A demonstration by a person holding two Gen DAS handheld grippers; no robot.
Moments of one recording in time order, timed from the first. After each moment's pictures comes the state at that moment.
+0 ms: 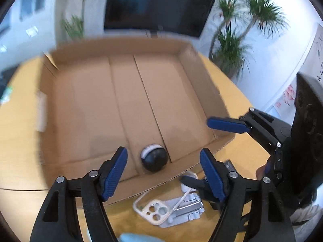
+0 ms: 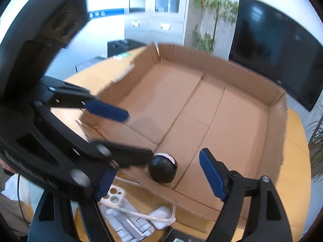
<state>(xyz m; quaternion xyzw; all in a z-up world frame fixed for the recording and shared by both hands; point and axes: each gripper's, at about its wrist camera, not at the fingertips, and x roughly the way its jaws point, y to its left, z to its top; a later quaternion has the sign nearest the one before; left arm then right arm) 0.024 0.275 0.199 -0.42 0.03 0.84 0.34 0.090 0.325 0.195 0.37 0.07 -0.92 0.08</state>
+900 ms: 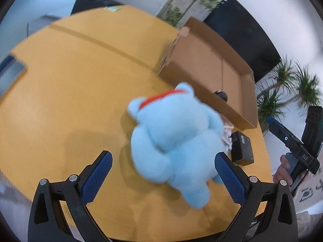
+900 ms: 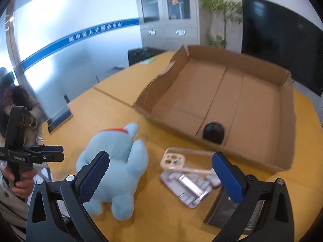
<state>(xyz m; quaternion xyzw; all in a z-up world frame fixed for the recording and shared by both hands) 0.236 0.045 0.062 -0.47 -0.23 0.84 0.14 0.189 0.264 0.178 0.37 0.01 -0.92 0.15</state>
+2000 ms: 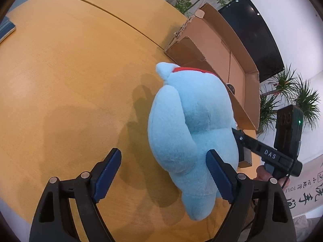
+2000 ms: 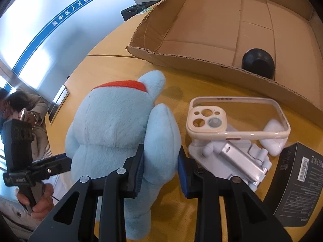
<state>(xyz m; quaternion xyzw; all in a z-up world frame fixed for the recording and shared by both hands) 0.222 0.055 0.016 -0.50 -0.29 0.80 0.16 0.138 0.254 0.080 0.52 -0.08 -0.83 0.17</state>
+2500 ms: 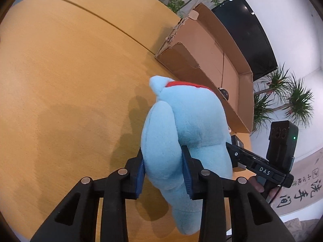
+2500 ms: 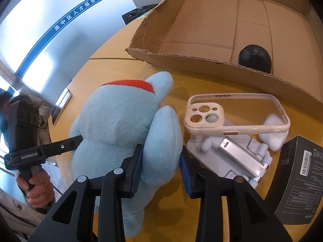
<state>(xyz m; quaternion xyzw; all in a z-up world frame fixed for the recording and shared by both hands) 0.204 0.049 0.017 -0.50 -0.31 0.79 0.19 0.141 0.258 0.077 0.51 -0.09 -0.83 0.19</state>
